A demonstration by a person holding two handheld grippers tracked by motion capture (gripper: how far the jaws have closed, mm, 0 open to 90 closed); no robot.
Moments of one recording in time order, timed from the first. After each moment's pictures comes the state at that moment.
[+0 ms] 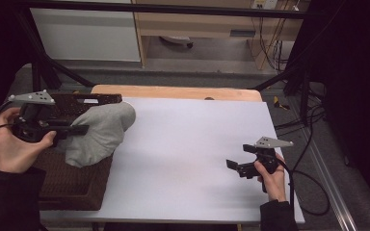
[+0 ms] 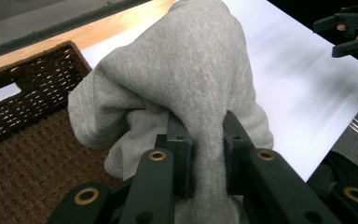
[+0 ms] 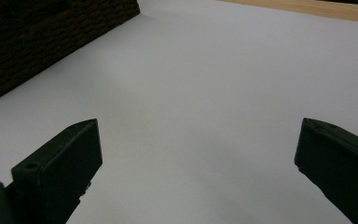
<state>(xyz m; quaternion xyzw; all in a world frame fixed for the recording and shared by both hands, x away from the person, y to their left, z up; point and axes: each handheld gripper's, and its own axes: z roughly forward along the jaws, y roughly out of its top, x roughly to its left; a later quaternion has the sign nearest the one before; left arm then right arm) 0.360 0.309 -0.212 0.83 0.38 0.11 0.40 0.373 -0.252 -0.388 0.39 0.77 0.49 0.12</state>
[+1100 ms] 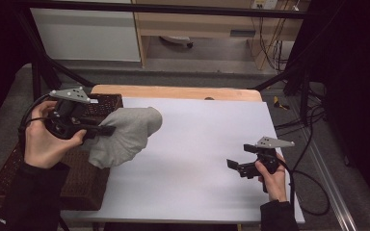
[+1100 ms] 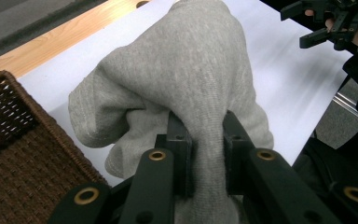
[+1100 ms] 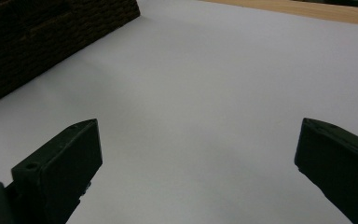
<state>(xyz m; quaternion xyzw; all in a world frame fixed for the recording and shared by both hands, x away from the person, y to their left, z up) 0.367 0.243 -0.202 0.86 0.33 0.09 0.38 0.372 -0.254 -0.386 0.39 0.77 0.49 0.12</state>
